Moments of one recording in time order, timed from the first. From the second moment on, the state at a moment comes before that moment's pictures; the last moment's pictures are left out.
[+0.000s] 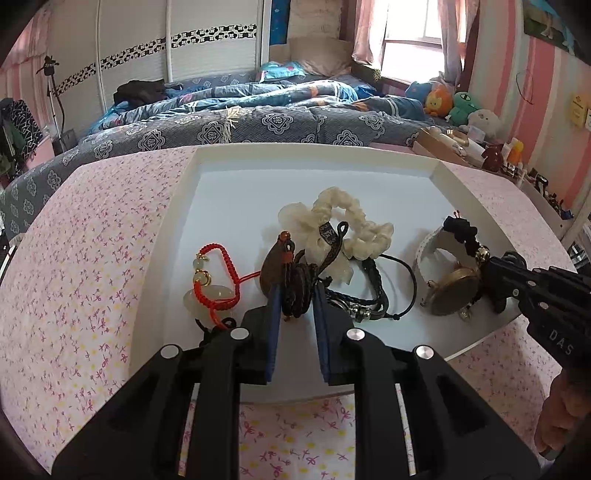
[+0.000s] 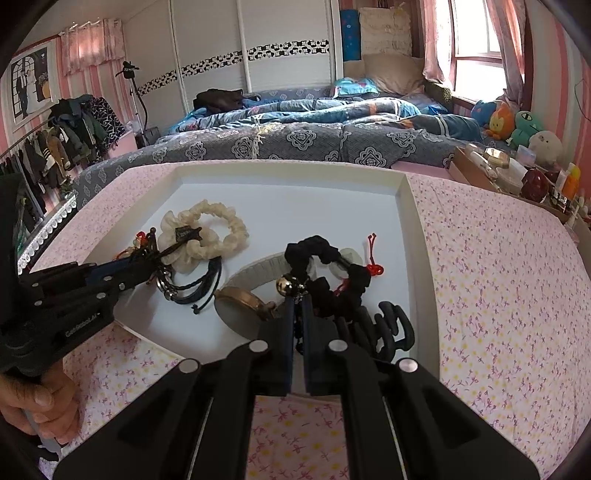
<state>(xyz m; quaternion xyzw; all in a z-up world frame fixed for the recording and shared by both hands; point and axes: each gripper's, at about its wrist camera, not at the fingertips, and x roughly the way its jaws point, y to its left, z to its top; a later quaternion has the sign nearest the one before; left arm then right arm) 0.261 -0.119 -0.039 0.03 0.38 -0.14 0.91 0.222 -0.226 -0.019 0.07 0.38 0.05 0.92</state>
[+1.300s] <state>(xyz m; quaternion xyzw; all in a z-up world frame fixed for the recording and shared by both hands) 0.261 -0.116 -0.041 0.03 0.38 -0.14 0.91 0.224 -0.227 -0.024 0.07 0.38 0.04 0.92</state>
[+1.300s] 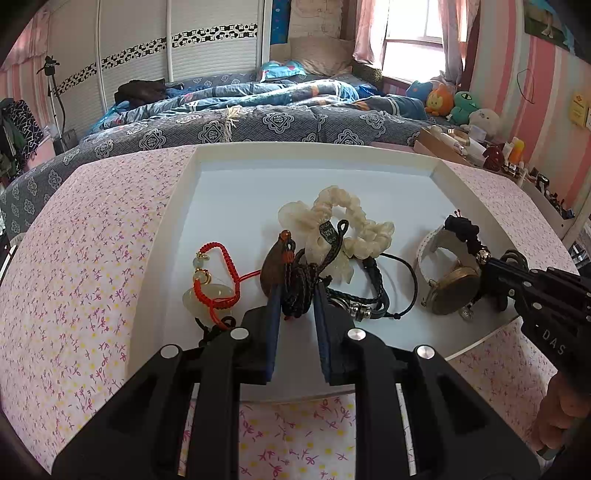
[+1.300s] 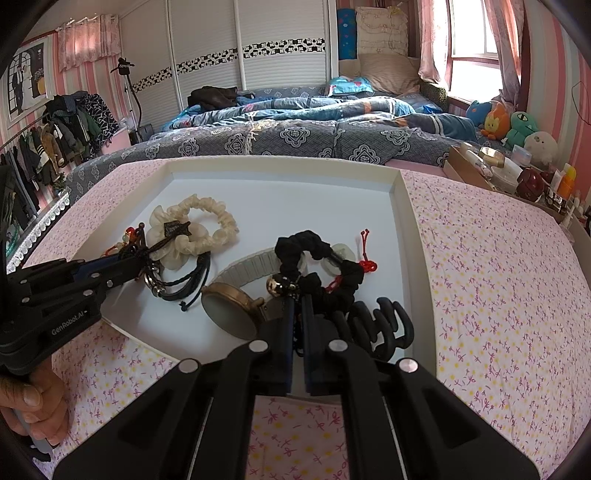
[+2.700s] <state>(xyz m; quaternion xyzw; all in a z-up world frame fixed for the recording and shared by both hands) 0.256 -0.116 -0.039 0.03 0.38 -0.13 0.92 0.223 -0.228 -0.024 0.06 0.38 0.03 0.92</state>
